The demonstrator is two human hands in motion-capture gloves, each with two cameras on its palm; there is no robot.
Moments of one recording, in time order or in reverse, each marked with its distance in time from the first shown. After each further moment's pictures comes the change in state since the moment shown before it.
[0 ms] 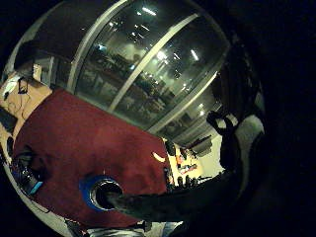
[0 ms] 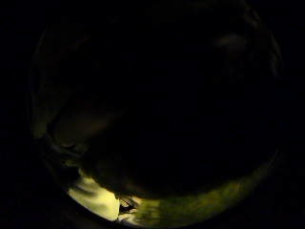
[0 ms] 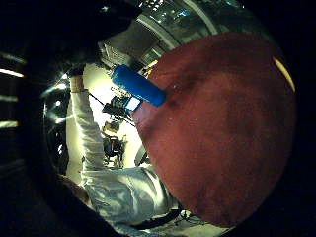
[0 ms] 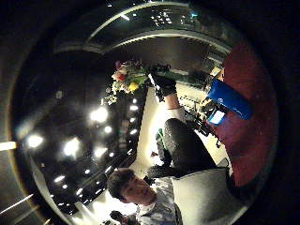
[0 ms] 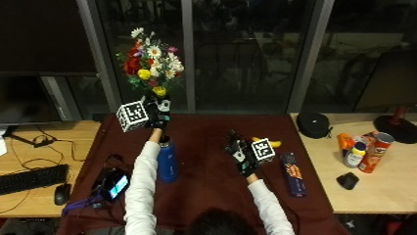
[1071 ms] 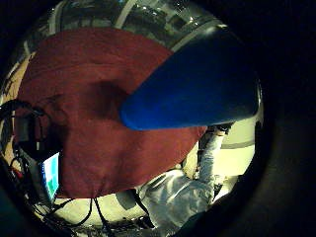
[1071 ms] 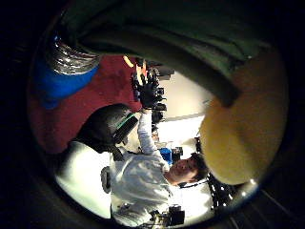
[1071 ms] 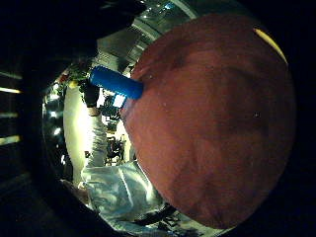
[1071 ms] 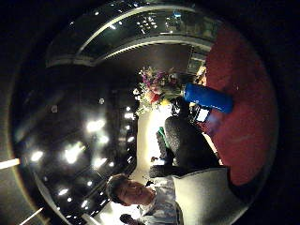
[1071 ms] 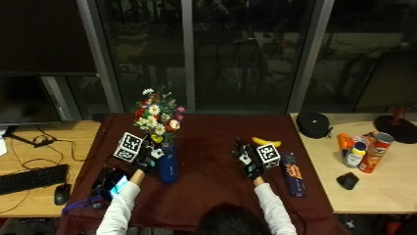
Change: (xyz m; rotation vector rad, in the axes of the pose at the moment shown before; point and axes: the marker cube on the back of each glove) left arm -0.165 0.168 -0.067 -0.756 -0.233 -0.372; right arm 0.069 0.004 -0.044 0.006 0.139 0.013
